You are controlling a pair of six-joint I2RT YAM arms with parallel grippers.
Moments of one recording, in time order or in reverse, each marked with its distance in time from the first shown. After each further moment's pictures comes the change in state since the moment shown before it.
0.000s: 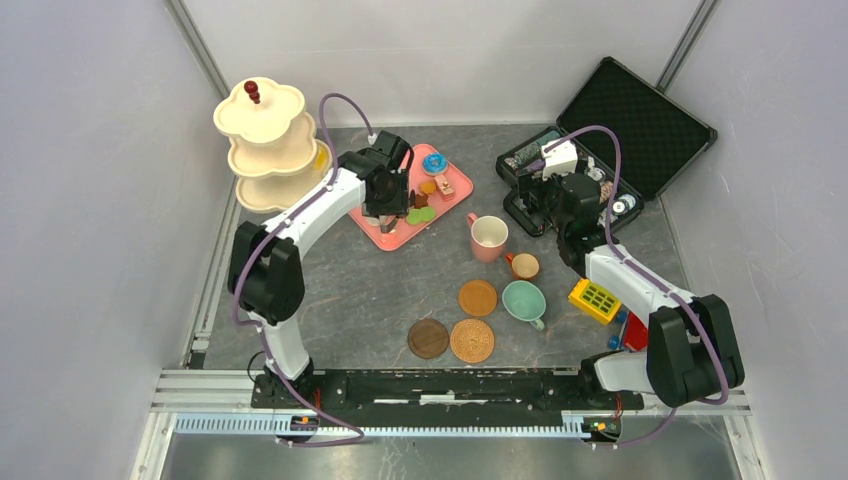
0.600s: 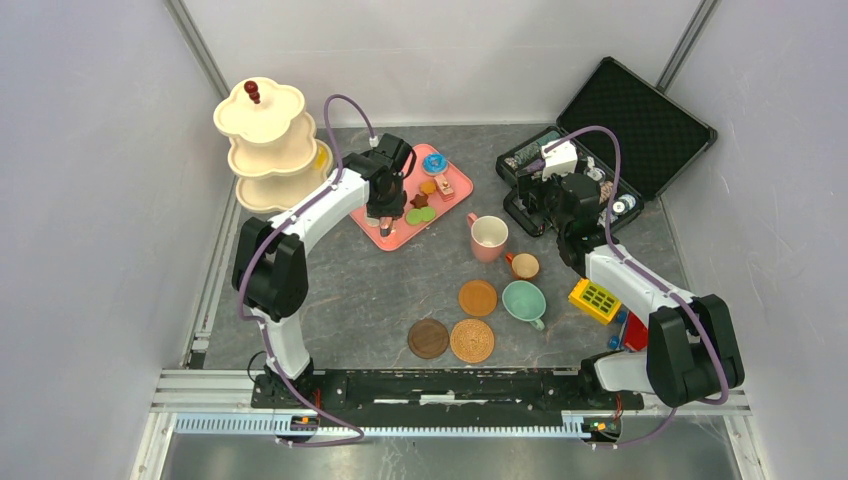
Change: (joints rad) left arm 0.000 0.037 -0.008 0.014 -0.042 0.001; right arm 0.000 0.000 0.000 -0.006 -0.007 0.005
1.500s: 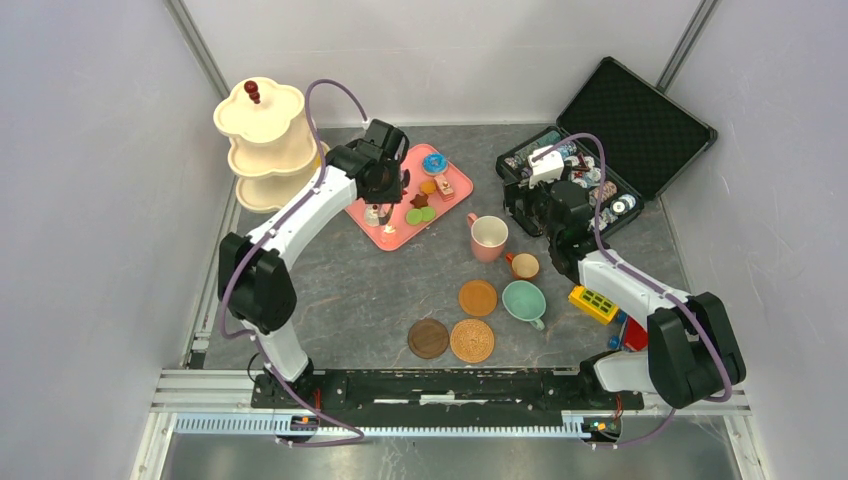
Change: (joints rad) left arm -0.002 -0.094 0.045 -0.005 0.023 0.006; right arm 0.078 0.000 -0.040 0.067 -0.031 0.024
